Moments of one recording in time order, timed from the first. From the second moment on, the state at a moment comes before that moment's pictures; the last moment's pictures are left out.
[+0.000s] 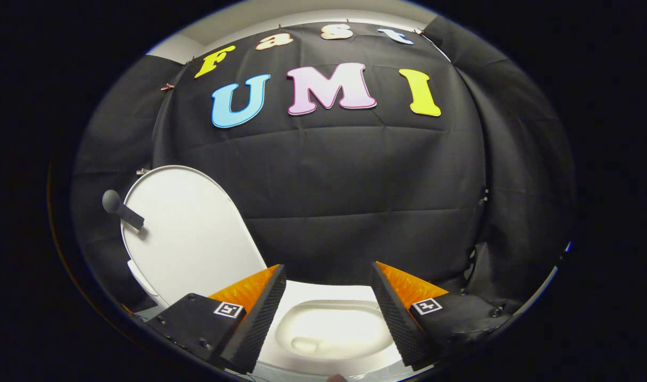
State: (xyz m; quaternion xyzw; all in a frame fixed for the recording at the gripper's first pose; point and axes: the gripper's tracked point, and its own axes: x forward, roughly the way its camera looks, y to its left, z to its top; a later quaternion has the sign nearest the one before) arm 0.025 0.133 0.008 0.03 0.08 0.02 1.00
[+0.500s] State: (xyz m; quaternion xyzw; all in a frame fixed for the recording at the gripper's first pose) arm 0.022 0.136 0.000 0.03 0.09 0.02 1.00
